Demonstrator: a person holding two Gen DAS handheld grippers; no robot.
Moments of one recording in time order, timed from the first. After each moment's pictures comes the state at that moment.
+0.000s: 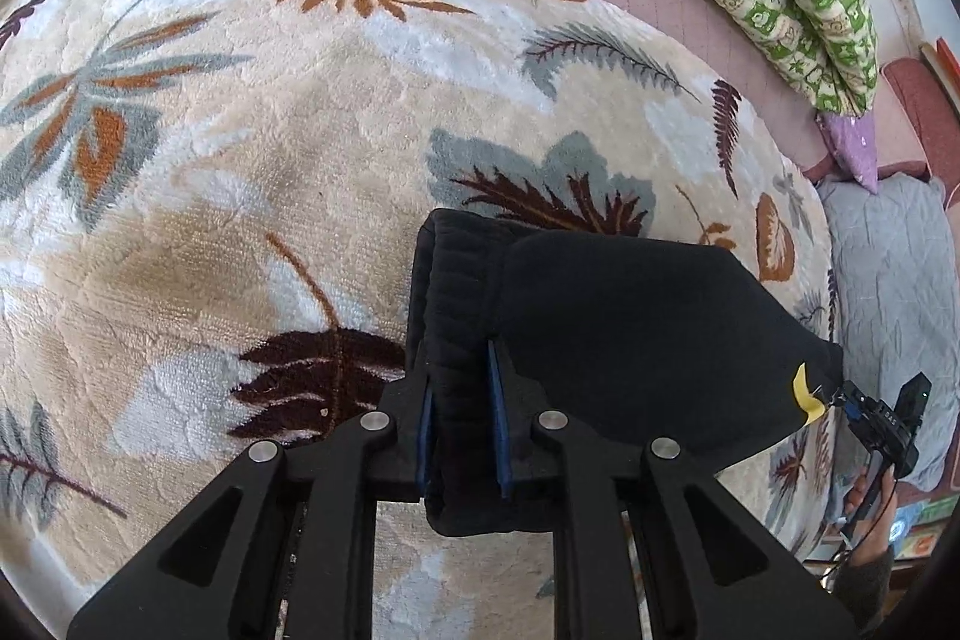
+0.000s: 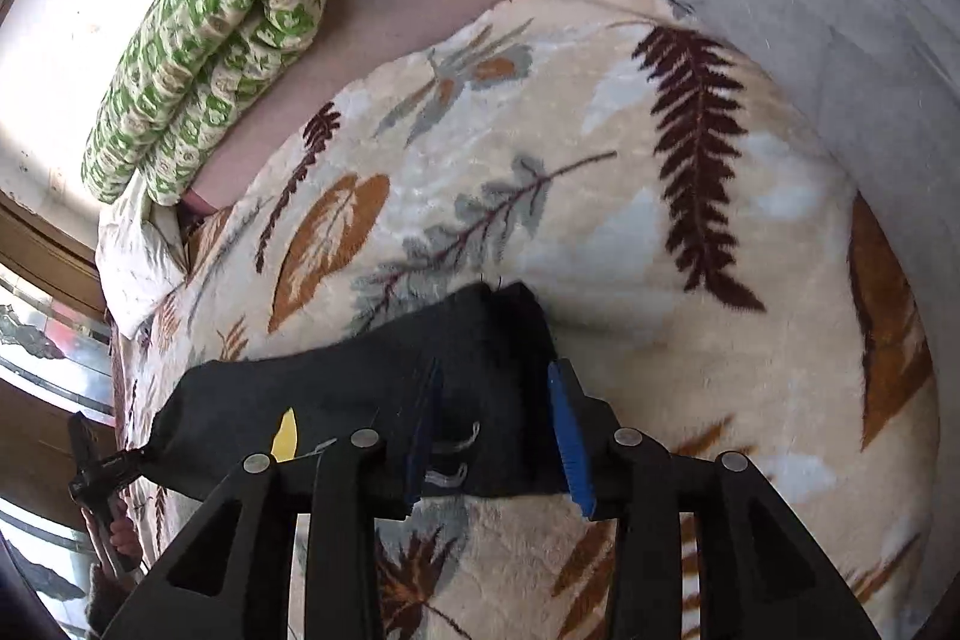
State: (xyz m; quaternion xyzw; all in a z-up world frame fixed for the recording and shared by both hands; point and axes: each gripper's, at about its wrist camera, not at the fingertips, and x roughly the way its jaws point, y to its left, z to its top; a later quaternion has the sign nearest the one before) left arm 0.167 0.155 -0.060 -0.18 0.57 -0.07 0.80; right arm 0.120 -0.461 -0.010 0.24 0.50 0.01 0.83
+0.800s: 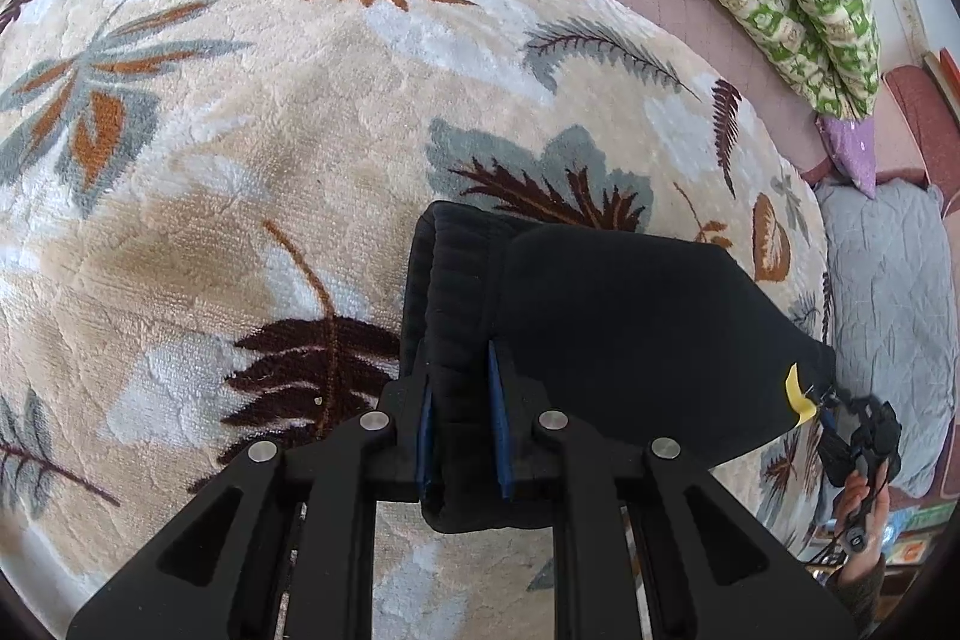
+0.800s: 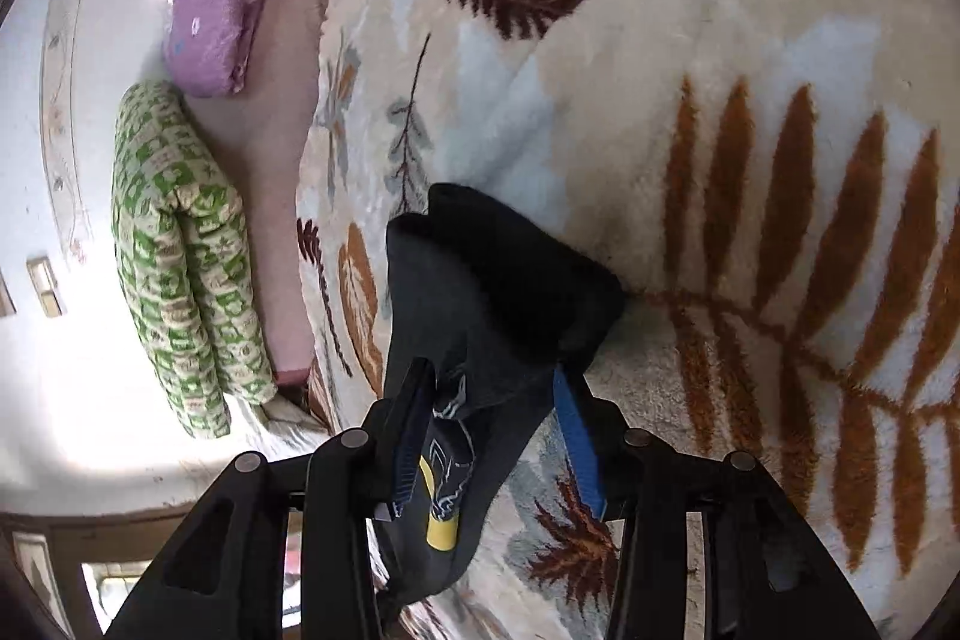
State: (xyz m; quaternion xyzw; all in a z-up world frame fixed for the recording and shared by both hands) left arm 0.167 0.158 -0.061 -0.20 0.58 -0.07 0.79; right arm 0.071 -0.479 -0.075 0.62 0.42 -0.06 0.66
